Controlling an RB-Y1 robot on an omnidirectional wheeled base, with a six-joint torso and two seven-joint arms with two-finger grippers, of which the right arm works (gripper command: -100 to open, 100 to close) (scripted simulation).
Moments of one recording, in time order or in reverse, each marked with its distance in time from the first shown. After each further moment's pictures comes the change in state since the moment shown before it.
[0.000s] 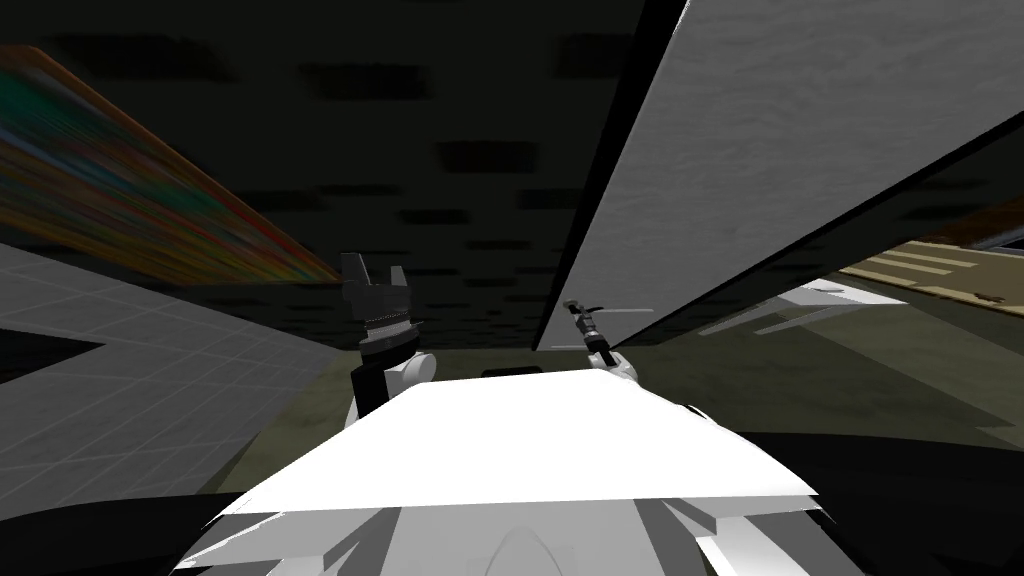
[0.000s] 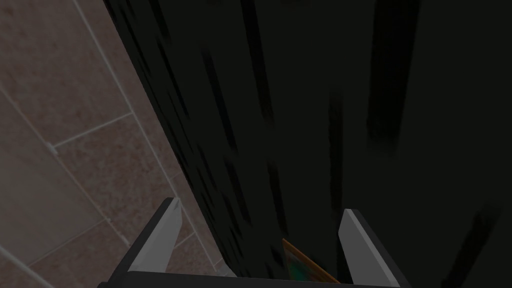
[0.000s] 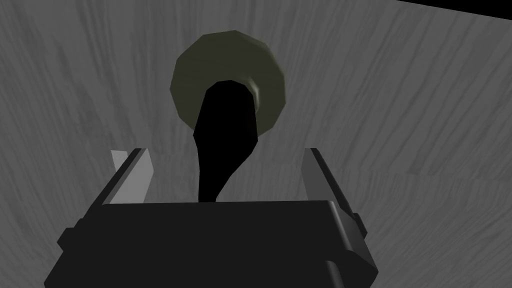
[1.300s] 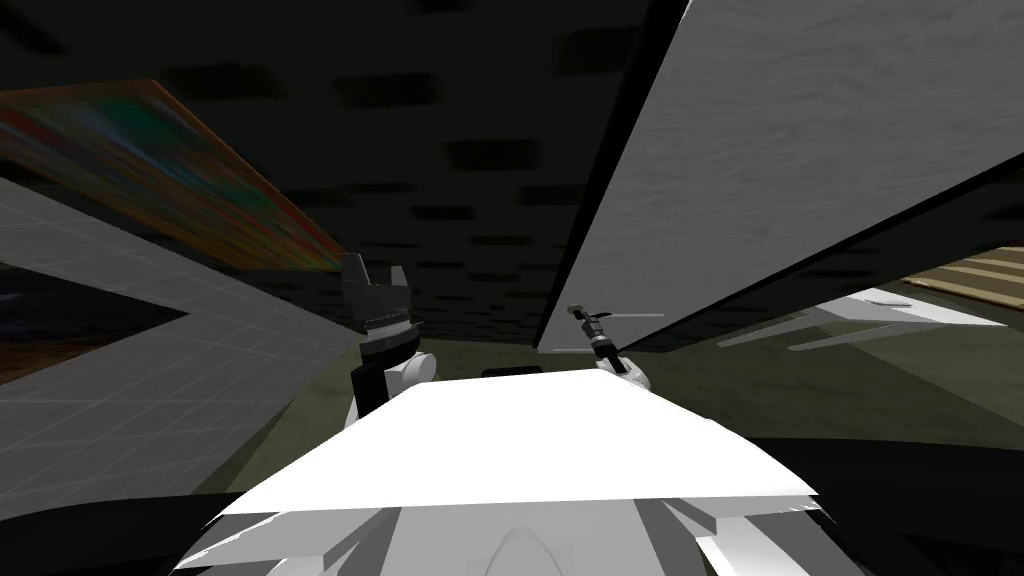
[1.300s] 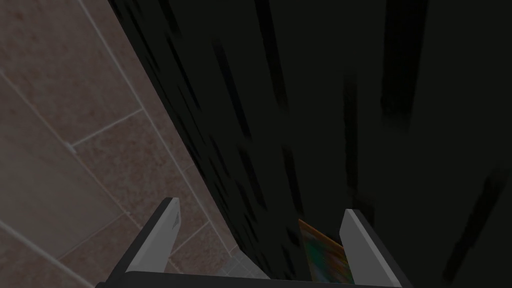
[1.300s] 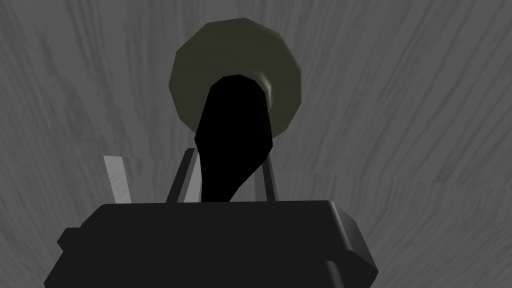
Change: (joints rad) arm 0.071 -0.040 -0.002 -0.048 -0.004 -0.023 -0.041
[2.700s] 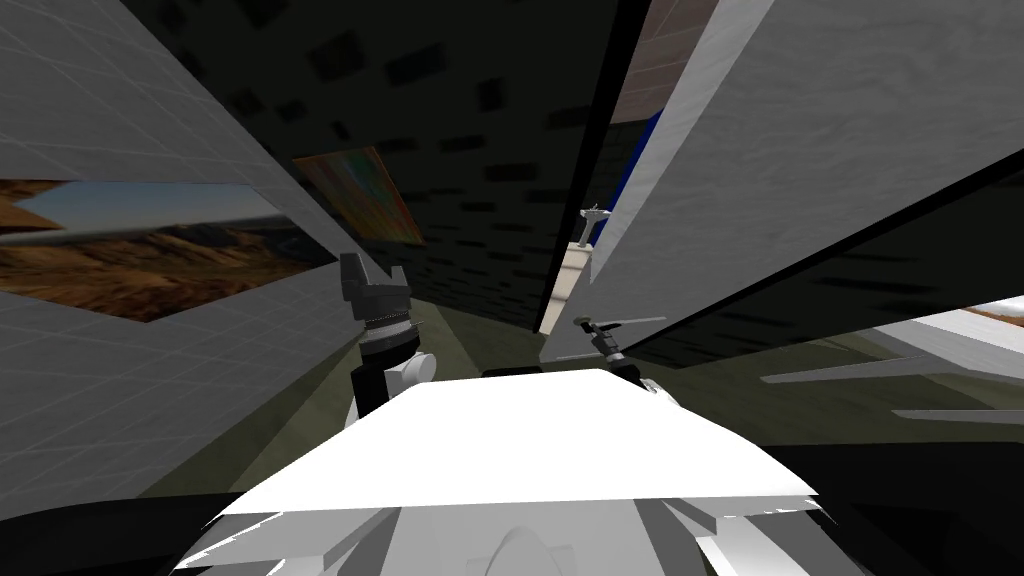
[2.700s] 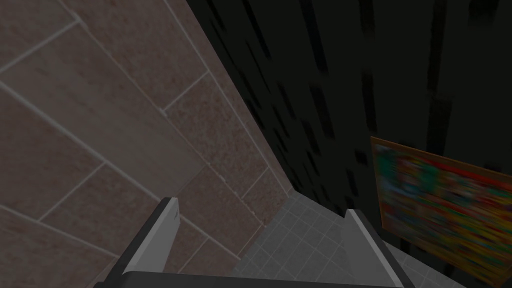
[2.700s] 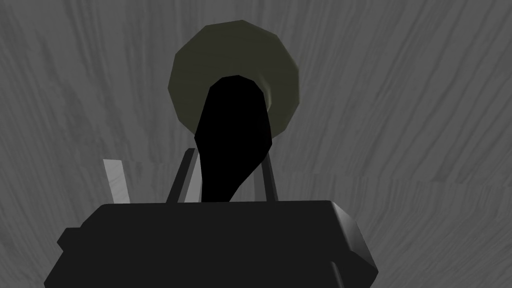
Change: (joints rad) arm 0.141 -0.087 0.038 0.037 0.031 -0.227 -0.102
